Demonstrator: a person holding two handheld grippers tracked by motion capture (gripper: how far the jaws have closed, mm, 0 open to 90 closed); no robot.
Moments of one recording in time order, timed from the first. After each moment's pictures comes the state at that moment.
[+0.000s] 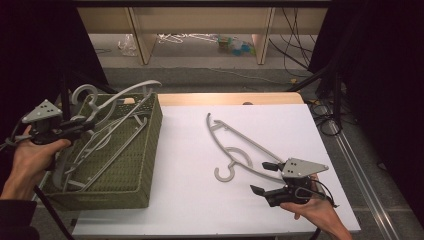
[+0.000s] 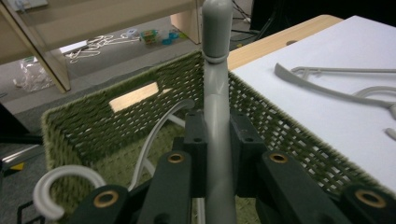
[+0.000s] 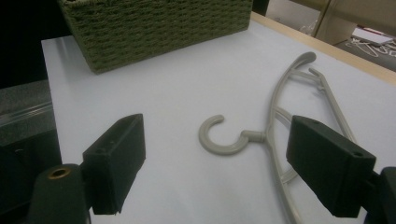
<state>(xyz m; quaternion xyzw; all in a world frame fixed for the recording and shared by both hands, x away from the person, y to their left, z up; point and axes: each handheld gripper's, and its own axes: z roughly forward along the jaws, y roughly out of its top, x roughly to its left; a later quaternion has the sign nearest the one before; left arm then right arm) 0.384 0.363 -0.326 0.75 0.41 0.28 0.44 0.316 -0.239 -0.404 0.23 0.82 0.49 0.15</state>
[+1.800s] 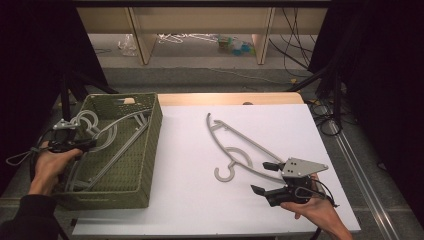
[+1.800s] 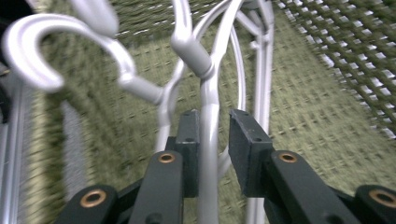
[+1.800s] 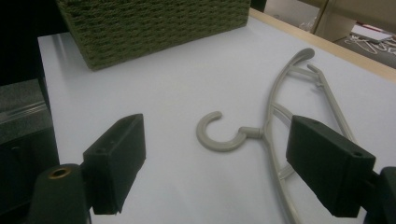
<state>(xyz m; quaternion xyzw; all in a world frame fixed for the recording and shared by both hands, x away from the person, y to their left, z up) 0.418 0.391 -0.411 0.76 0.51 0.24 0.31 0.317 -0.241 -0.405 0.24 0.83 0.49 0.15</state>
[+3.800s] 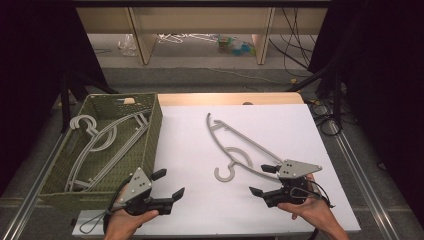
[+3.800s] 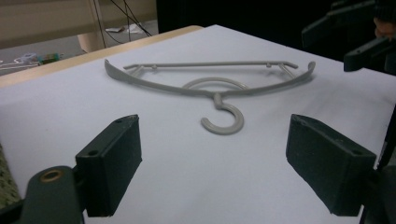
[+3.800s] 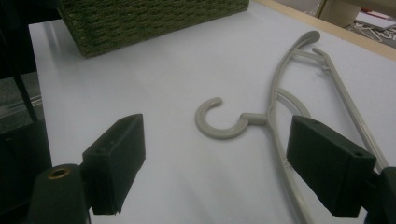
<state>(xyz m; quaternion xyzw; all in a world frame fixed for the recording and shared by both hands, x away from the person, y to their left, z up) 0.281 0.161 -0.431 0.75 0.32 0.19 0.54 0.322 -0.238 -0.421 0.24 0.83 0.48 0.14</state>
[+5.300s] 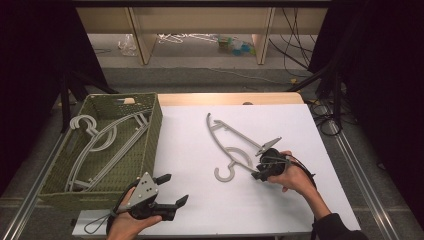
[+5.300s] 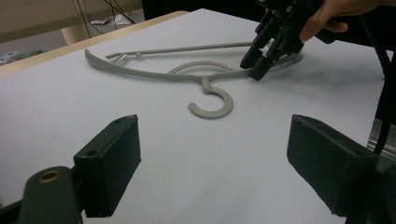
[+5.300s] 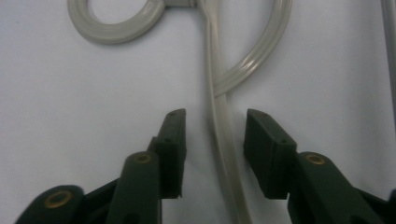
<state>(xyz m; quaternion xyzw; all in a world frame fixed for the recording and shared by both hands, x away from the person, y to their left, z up) 0.278 0.157 -0.438 0.77 0.30 0.19 0.53 0.419 -0.221 -0.466 0.31 0.92 0.23 0.06</state>
